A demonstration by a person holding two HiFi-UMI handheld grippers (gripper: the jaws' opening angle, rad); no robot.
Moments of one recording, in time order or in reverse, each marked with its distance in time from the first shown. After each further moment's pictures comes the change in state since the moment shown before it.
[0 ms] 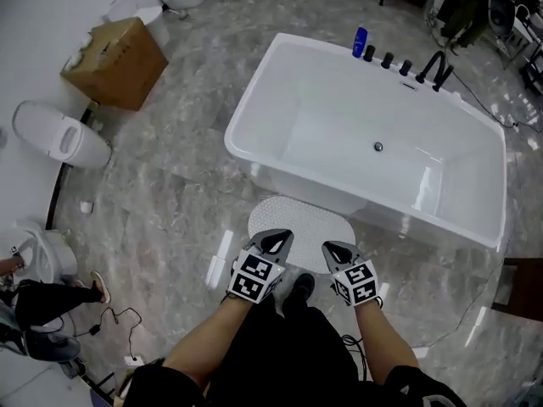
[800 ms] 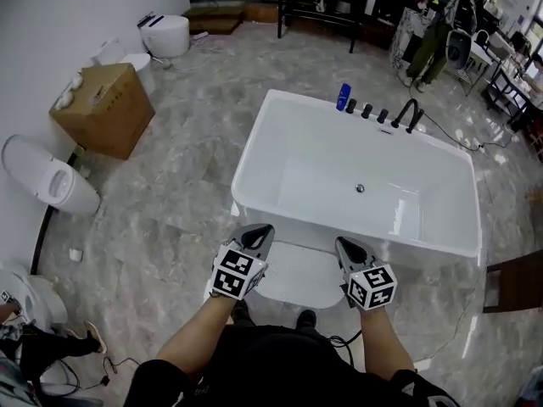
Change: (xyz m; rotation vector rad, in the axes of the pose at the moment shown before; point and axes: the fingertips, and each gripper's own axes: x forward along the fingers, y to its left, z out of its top) left arm -0.111 0.134 0.115 0.127 -0.181 -0.008; right arm -0.038 0.034 0.199 0.030 -0.296 -0.243
